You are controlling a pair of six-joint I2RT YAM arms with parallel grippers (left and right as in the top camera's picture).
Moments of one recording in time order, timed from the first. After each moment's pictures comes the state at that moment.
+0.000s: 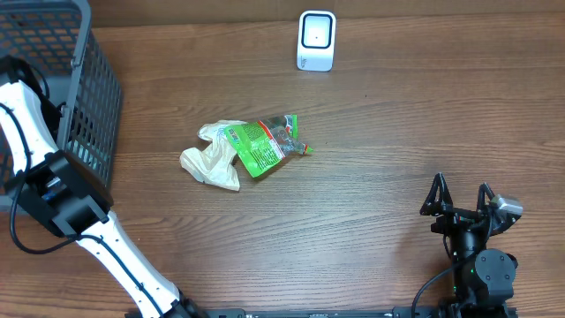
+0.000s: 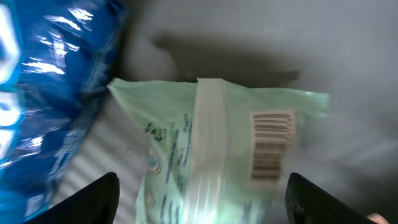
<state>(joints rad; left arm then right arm) 0.60 2.49 2.36 -1.41 -0.09 -0.26 0.06 0.01 0.06 -0.13 0.14 0.36</state>
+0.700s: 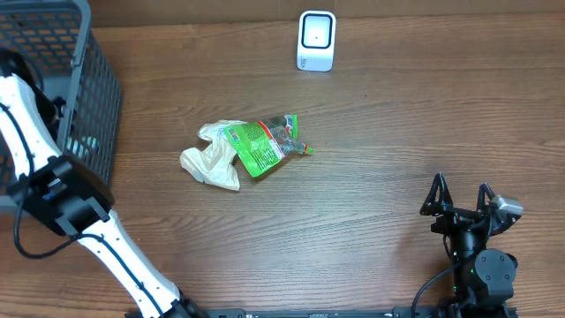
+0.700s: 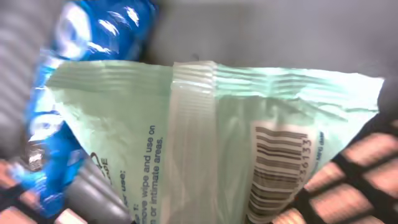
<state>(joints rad) 0.59 2.50 2.58 -1.59 -0.09 -0.28 0.06 0.01 0.06 -0.13 0.15 0.36</state>
